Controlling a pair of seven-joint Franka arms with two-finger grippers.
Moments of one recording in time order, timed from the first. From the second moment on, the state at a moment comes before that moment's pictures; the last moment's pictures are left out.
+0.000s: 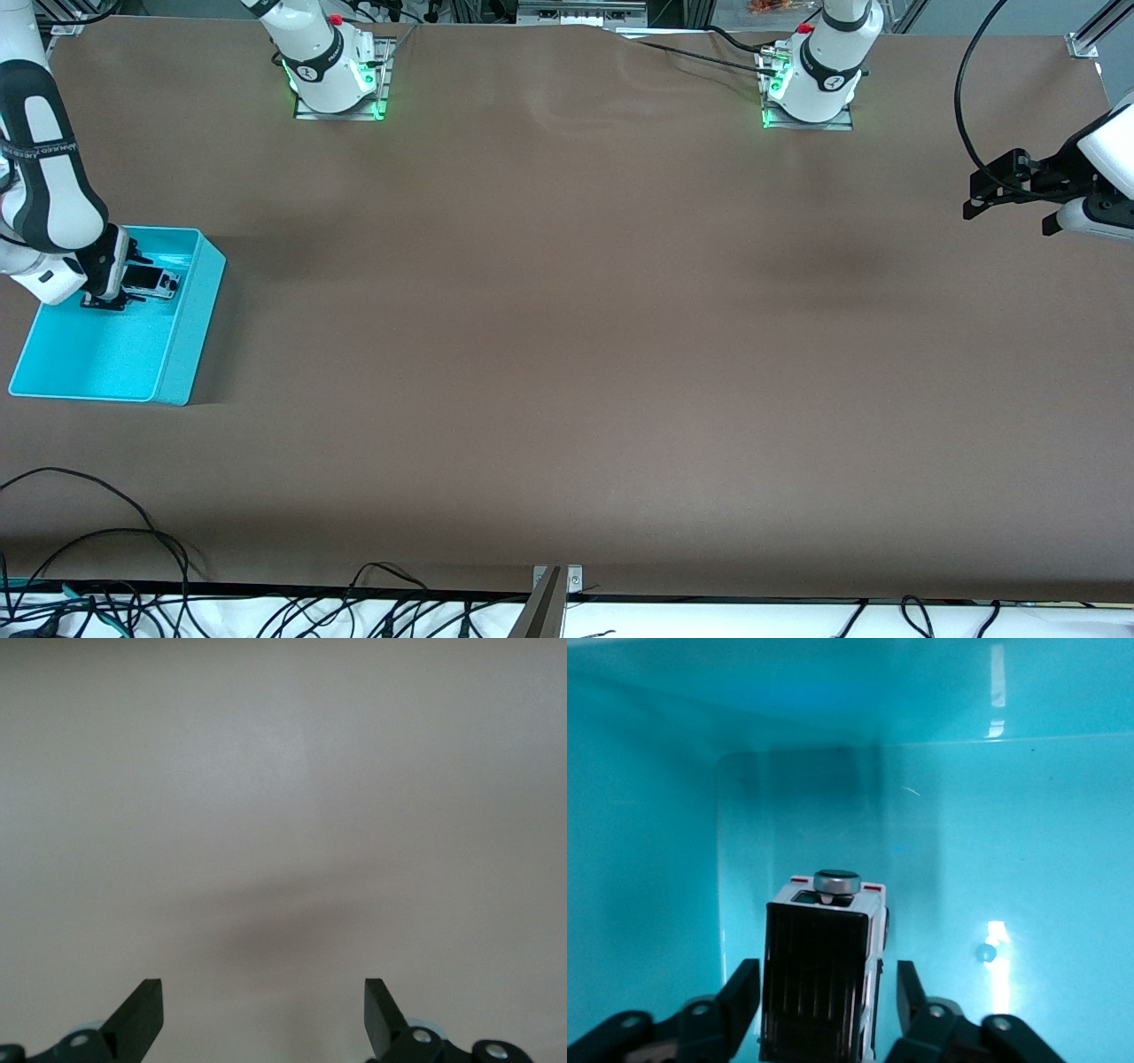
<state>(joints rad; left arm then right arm) 0.04 0.03 -0.03 -1.54 -0.04 1.52 0.18 -0.30 0.46 -0.23 -2.02 0.11 2.31 -2.10</state>
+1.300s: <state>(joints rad) 0.04 0.03 -0.03 -1.54 -0.04 1.50 0.18 -0.29 0.24 0.03 -1.59 0.12 1.68 -1.31</state>
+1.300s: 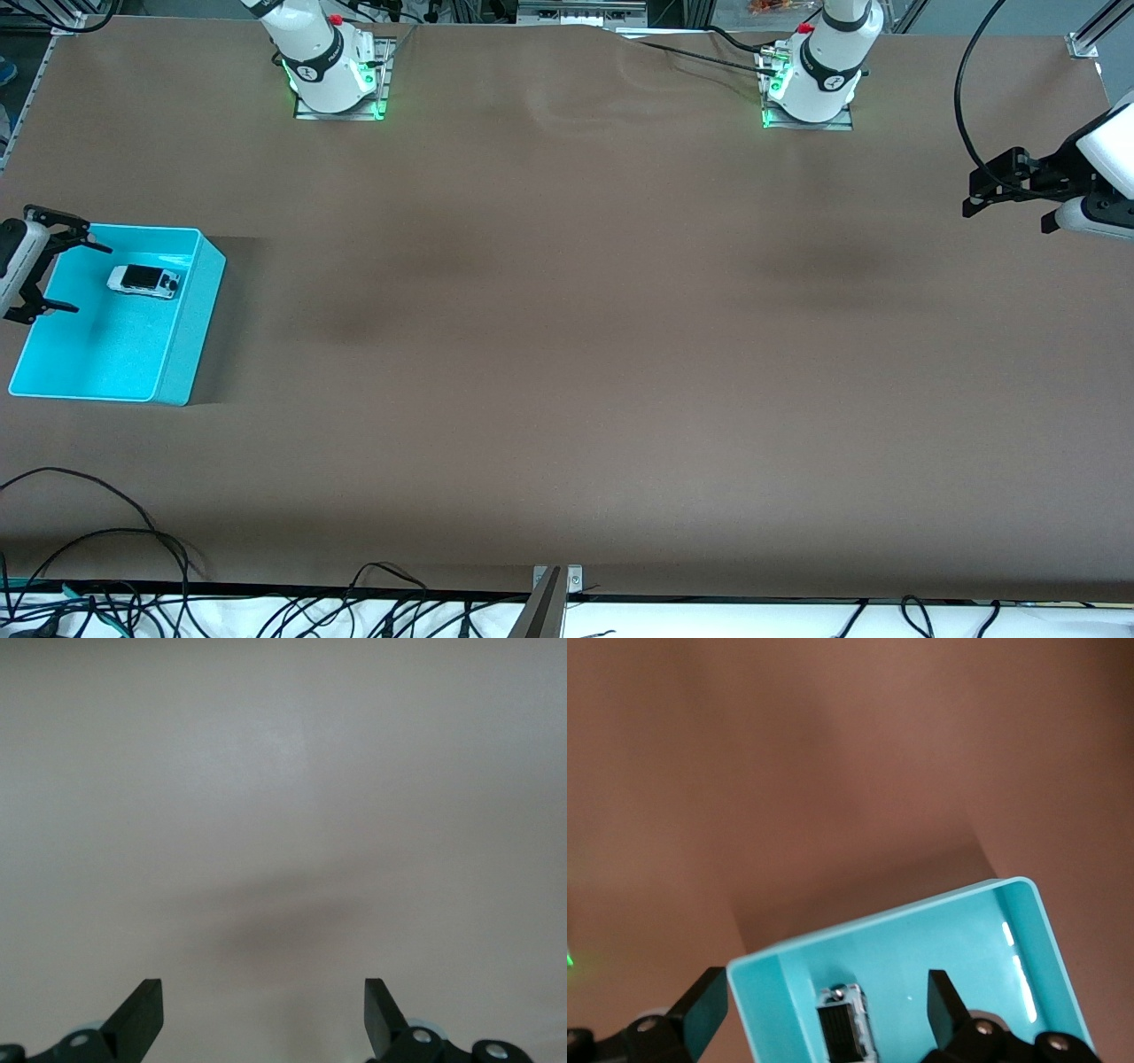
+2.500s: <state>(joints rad) 0.03 0.04 -0.03 -1.54 -0.04 1.50 0.18 -0.17 0.24 0.18 -1.39 -0.04 1.50 -0.12</state>
